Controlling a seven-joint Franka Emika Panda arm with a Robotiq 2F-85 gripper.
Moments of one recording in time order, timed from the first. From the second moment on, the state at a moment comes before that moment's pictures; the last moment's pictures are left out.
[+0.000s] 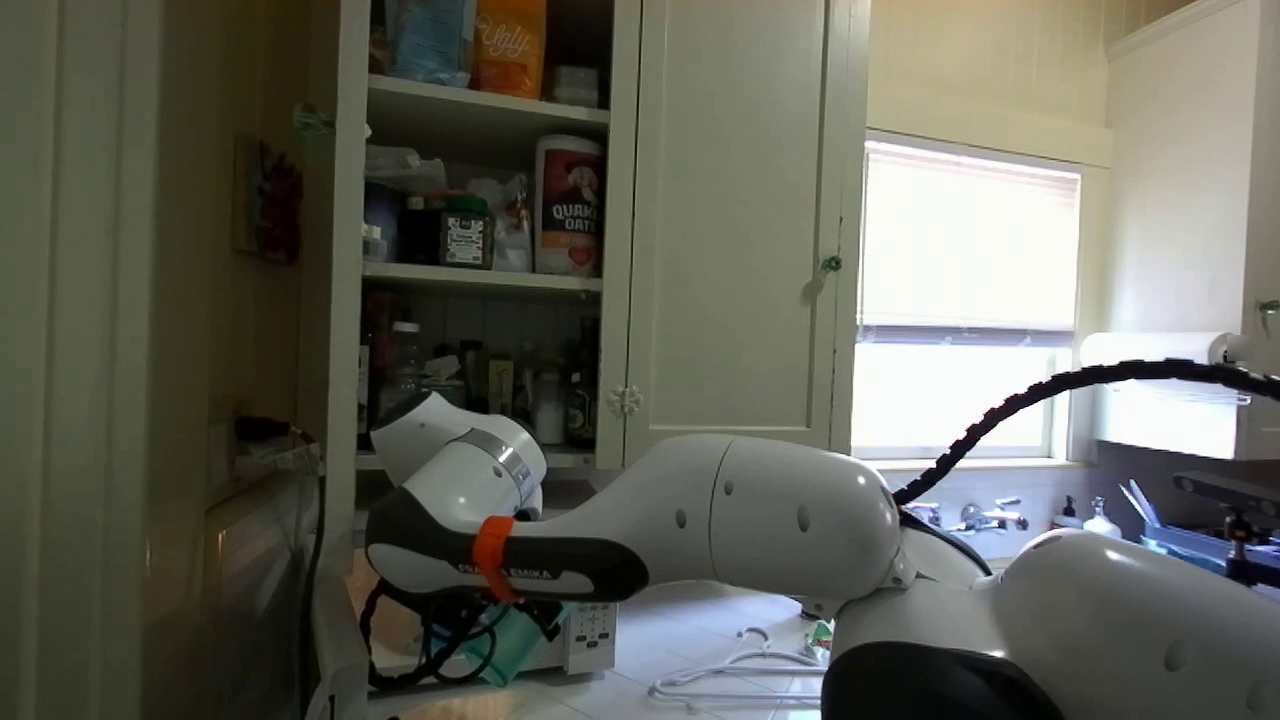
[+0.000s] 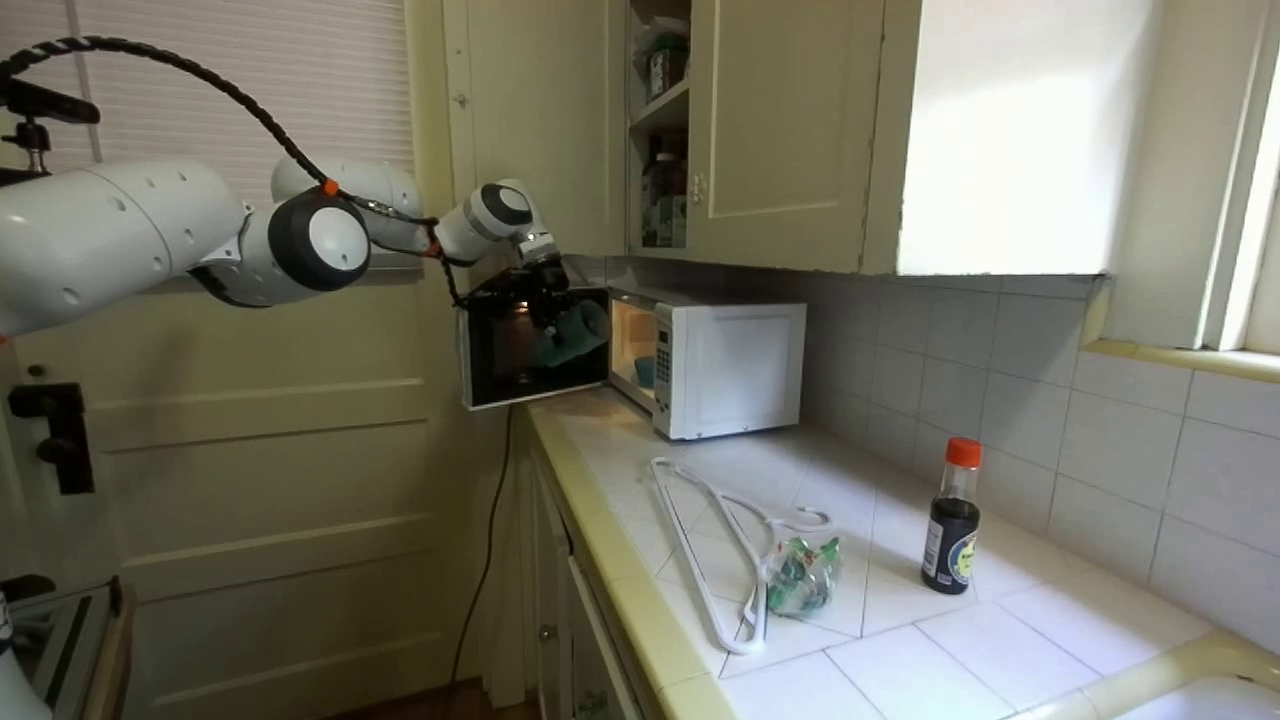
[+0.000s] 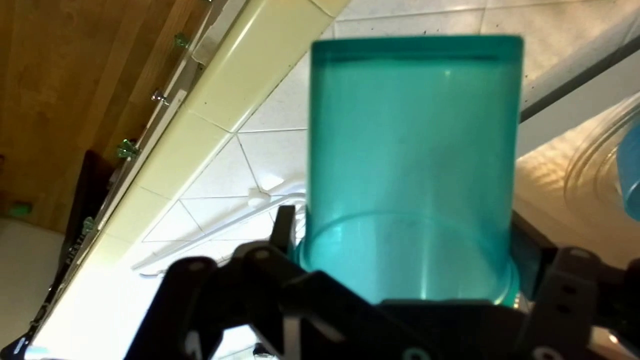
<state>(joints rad) 0.58 1.14 -0.23 -0.45 -0.36 1.50 1.69</state>
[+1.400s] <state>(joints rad) 0.51 1.08 -0.29 -0.44 -0.44 1.57 1.47</state>
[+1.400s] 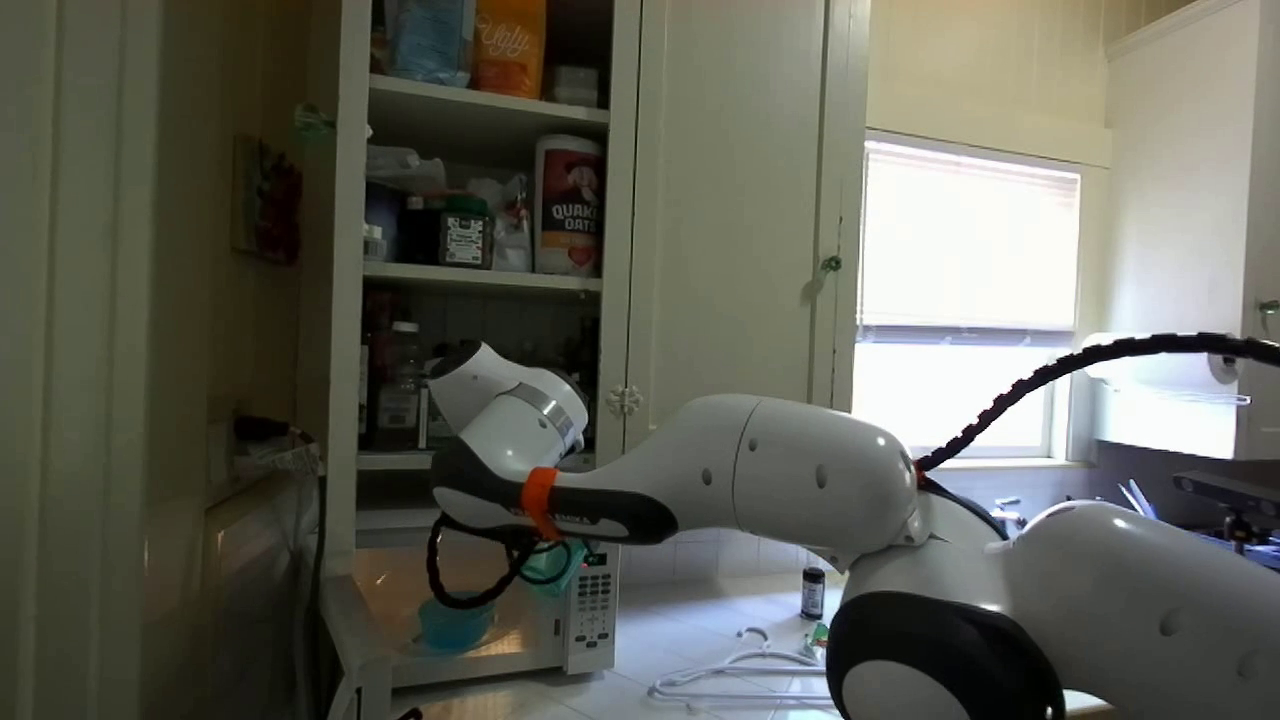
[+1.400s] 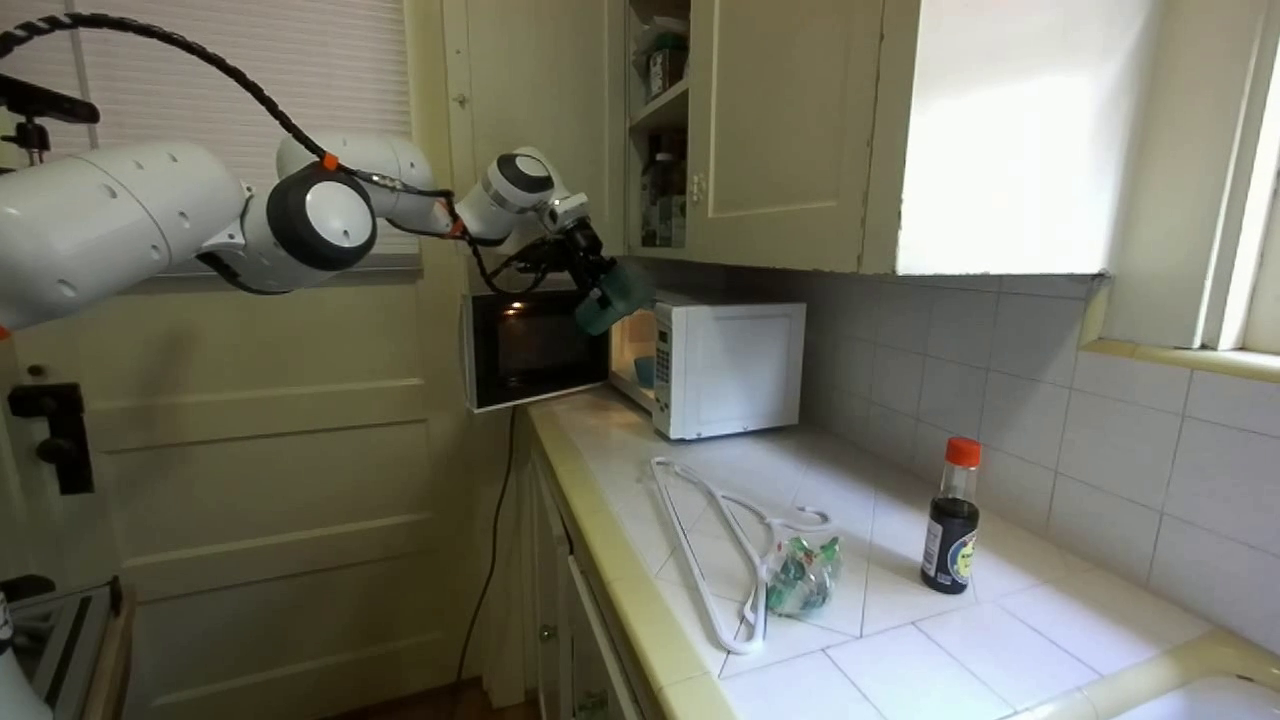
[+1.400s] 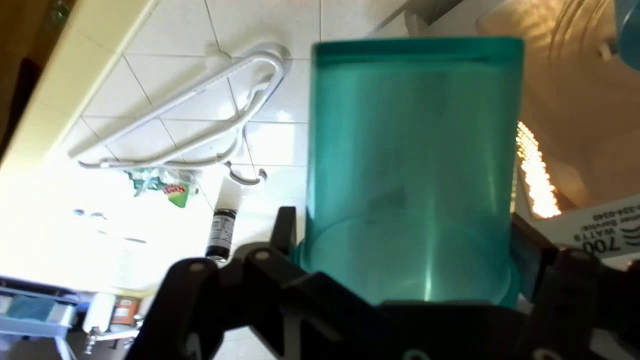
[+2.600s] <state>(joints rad) 0.53 1.01 -0.41 -0.45 -0.65 2.19 1.05</state>
